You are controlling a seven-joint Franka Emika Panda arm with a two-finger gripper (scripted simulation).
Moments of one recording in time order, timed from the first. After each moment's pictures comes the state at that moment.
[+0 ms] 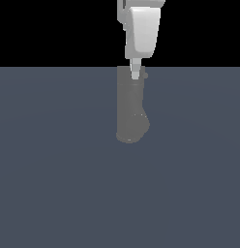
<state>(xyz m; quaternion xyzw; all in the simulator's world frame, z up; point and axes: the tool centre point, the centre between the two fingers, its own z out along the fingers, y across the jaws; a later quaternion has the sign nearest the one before) -0.054 -0.038 0.270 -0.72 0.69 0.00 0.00</state>
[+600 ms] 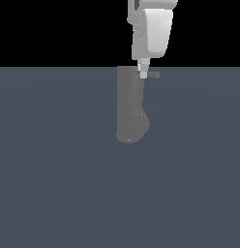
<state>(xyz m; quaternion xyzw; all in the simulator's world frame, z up) -0.045 -0.060 0.270 -0.73 0.69 0.00 0.00</state>
